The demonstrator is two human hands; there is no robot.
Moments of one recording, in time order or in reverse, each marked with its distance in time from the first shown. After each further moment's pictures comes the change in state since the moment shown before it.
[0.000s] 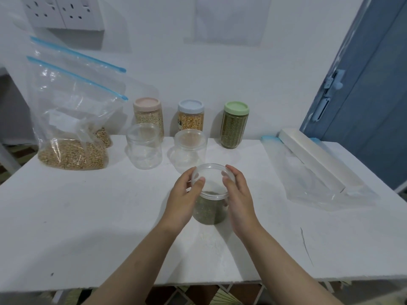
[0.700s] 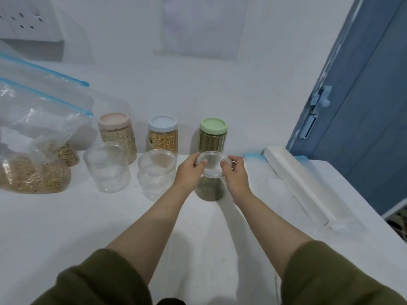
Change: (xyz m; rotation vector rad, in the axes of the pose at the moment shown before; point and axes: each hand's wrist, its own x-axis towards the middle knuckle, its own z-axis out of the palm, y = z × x) left_hand 0.156 0.028 0.106 0.307 0.015 0.019; right_hand 0.172 -0.027 -0.068 -0.286 0.061 -0.041
